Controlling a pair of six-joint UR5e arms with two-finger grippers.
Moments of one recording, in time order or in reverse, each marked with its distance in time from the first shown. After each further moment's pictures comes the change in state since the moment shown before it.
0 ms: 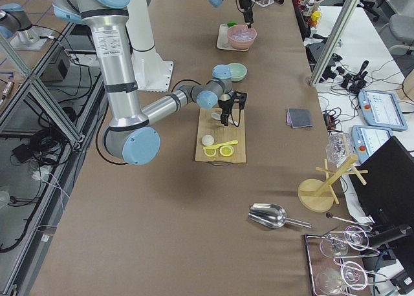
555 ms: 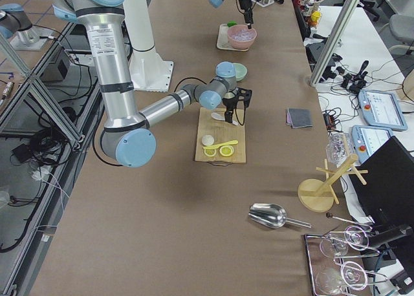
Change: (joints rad) left arm 0.000 0.007 0.013 0.001 0.005 -0.005; right arm 0.063 -0.006 0.031 0.020 0.060 -0.004
